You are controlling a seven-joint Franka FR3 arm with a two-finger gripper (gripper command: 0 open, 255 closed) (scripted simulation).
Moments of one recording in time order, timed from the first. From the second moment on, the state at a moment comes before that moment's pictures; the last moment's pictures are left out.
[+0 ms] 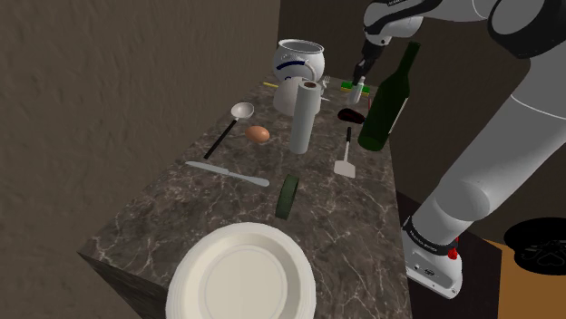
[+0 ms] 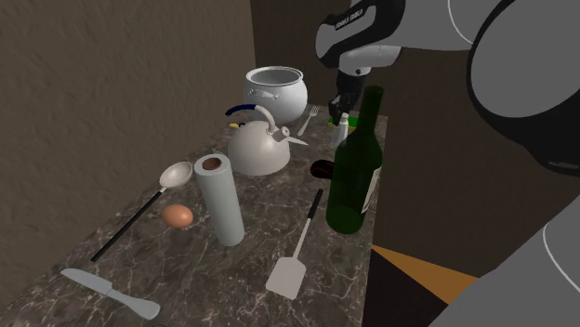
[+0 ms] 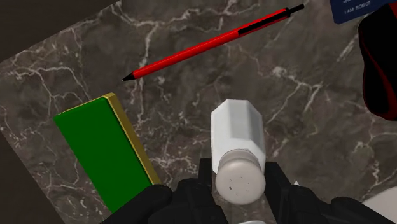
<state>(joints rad) -0.17 0.00 -0.47 -1.96 0.03 2.13 -0.68</state>
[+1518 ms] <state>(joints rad) -0.17 0.00 -0.47 -1.65 0.03 1.82 -0.67</state>
